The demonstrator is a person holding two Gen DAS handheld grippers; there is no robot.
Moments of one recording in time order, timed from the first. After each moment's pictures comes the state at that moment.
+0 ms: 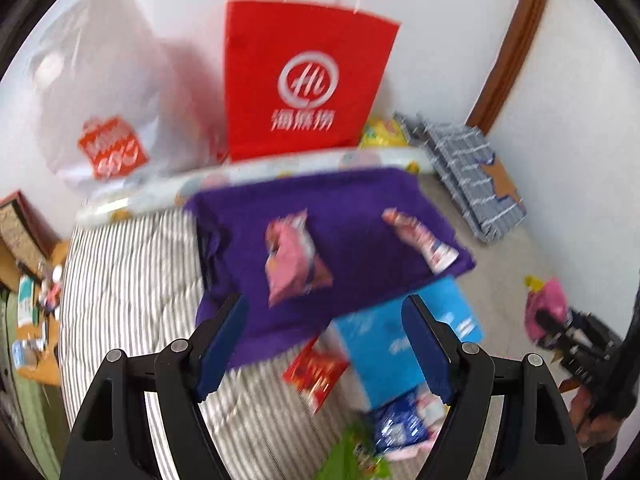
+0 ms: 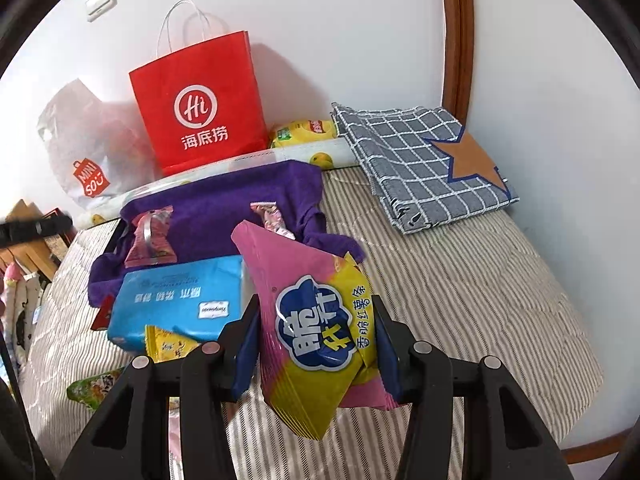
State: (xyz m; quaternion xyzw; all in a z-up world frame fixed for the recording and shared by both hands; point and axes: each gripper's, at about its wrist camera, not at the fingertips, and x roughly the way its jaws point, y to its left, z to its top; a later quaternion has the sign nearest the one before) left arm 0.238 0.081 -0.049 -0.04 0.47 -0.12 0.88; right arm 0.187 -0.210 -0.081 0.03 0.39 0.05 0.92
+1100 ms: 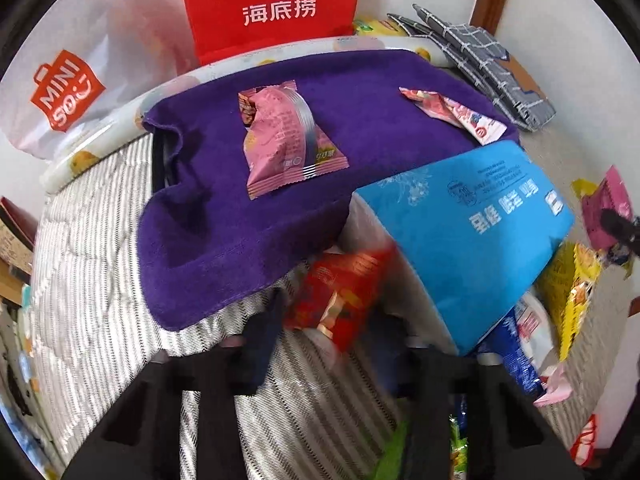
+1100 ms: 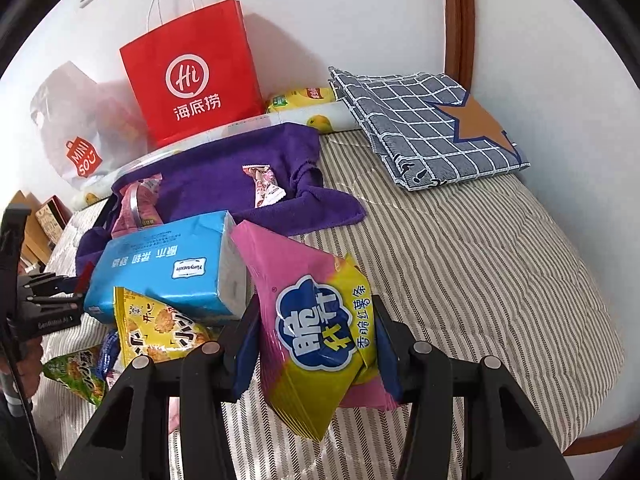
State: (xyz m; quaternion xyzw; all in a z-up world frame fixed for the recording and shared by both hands) left arm 0.234 0.062 -0.153 0.05 0.53 -0.13 0.84; right arm 0.188 -0.218 -0.121 0.04 0.42 0.05 0.91
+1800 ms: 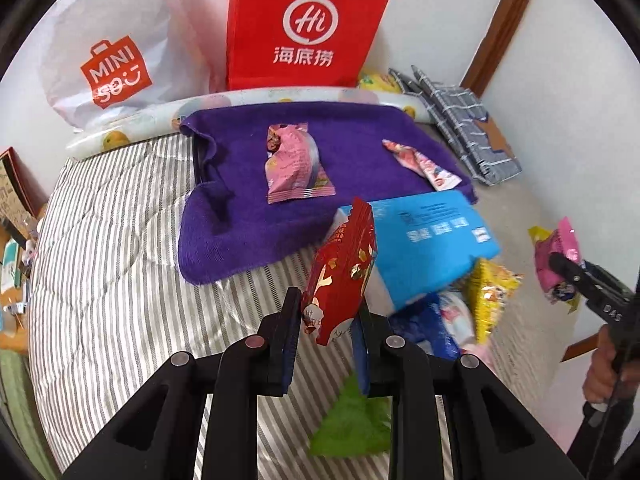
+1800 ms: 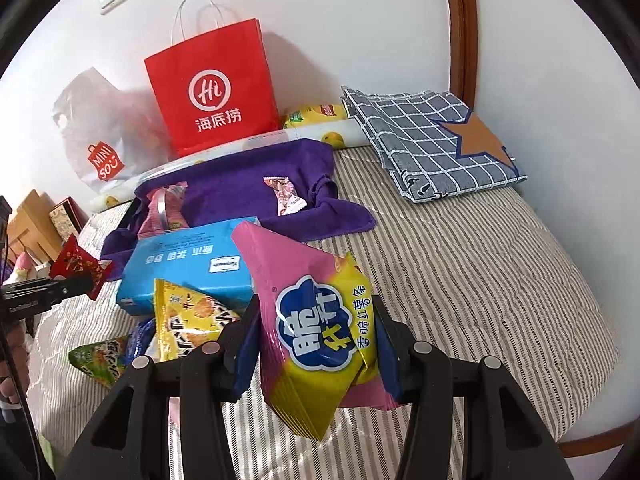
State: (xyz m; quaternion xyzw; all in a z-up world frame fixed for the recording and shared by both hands) left arm 0.178 0.091 -0.097 -0.05 0.48 -0.15 0.86; right arm 0.157 -0.210 -0.099 0.04 0.39 0.07 0.92
